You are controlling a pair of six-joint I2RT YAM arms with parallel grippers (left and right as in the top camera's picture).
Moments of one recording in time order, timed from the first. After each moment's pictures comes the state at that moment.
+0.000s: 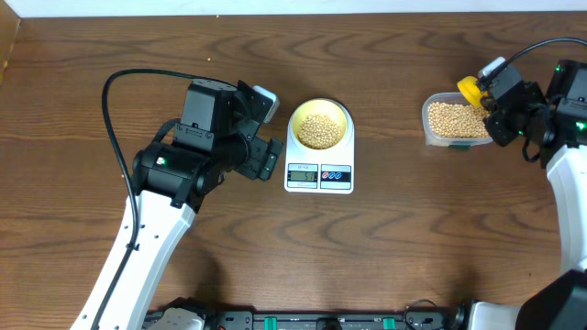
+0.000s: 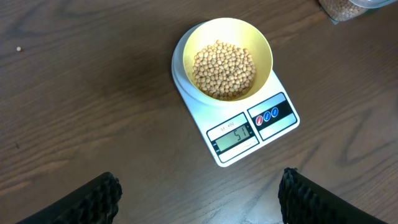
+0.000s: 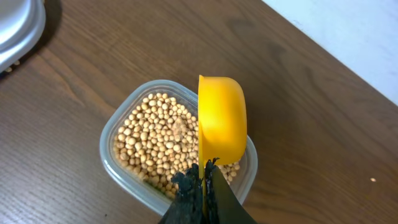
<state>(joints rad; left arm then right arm) -0.32 1.28 1.26 -0.90 0.18 0.15 -0.26 1.50 1.20 -0.58 -0.38 -0.83</state>
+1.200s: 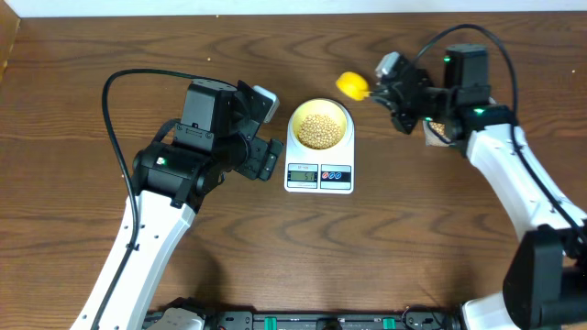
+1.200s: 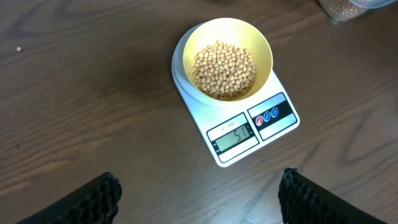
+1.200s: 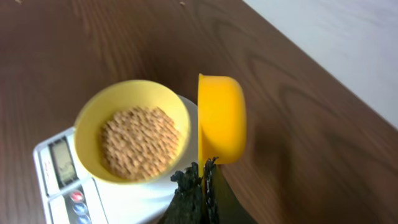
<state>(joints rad) -0.32 1.28 1.26 -0.90 0.18 0.15 0.15 1.67 1.20 -0.27 -0.68 -0.62</state>
